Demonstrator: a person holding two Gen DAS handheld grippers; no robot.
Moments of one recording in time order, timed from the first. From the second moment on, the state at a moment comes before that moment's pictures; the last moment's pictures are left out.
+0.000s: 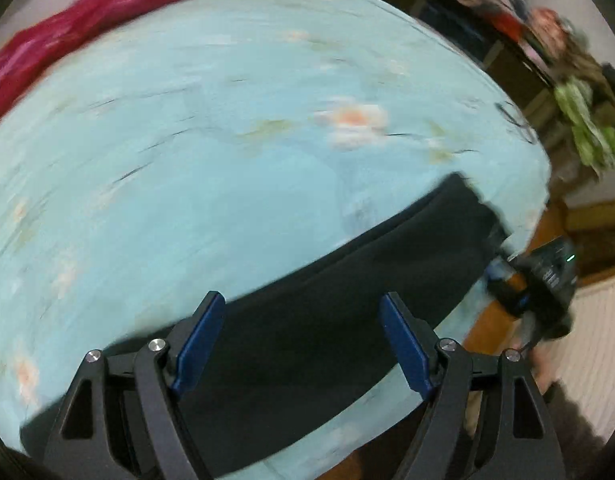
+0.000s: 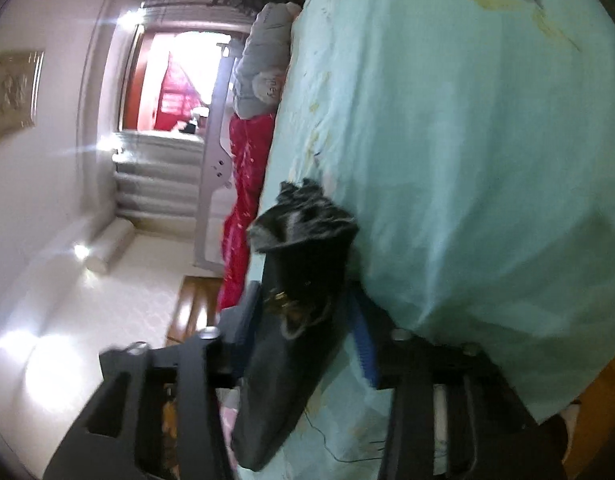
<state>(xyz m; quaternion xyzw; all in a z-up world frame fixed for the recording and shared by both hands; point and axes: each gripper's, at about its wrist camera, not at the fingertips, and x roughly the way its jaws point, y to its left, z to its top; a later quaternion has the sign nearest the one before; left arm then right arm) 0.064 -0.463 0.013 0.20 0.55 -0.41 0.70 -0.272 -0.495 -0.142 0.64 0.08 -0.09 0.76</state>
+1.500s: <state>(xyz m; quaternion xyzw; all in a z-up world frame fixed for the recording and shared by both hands) 0.055 -0.635 -0.065 0.09 0.65 -0.55 0.52 -0.254 -0.508 -0.133 0.61 0.08 0.01 0.79</state>
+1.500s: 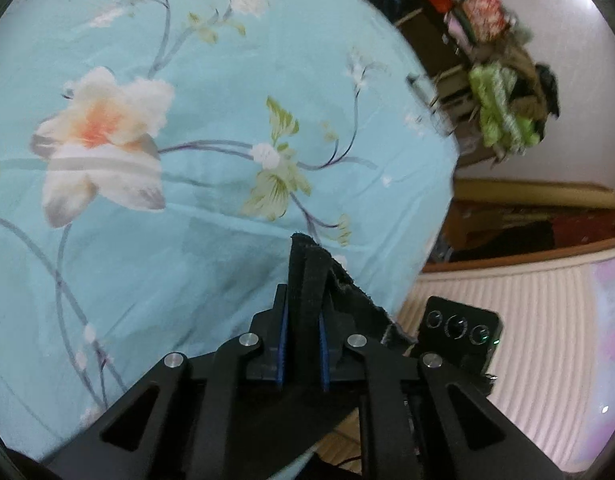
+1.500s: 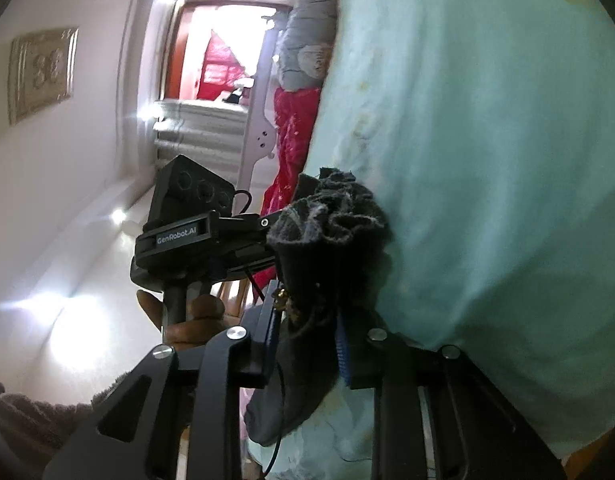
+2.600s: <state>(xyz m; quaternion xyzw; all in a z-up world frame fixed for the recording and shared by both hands) 0.120 -0.239 -0.057 -0.22 0.64 -0.38 0.63 -0.106 -0.310 -0.010 0.34 0.35 0.11 0.87</state>
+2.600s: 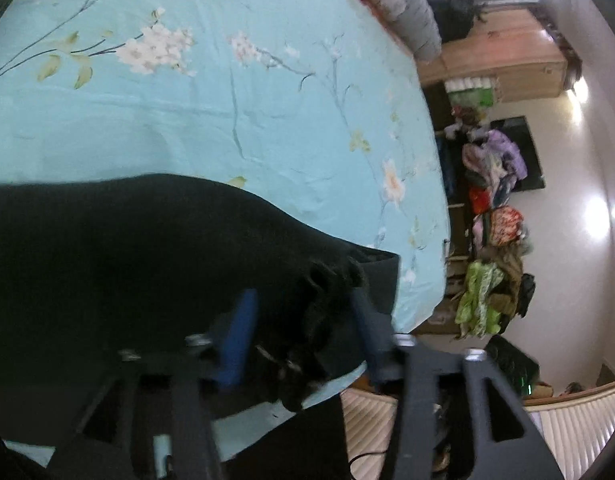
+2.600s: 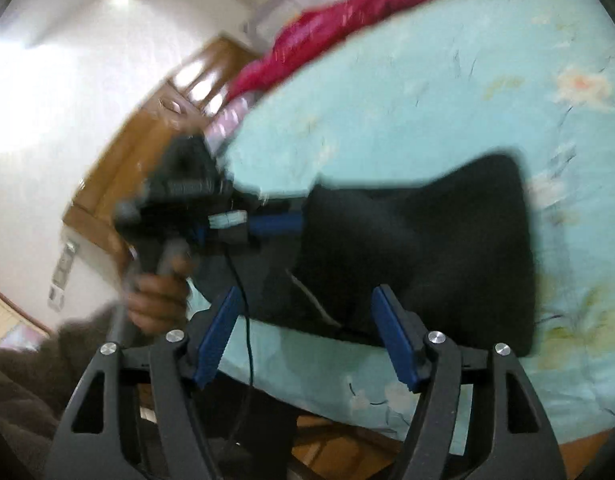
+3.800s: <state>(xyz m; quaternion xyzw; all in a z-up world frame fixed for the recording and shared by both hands) 0.046 -0.242 -0.055 -0.07 0.60 -0.31 0.73 -0.116 -0.390 -0.087 0.48 0.30 -0.01 0.82</state>
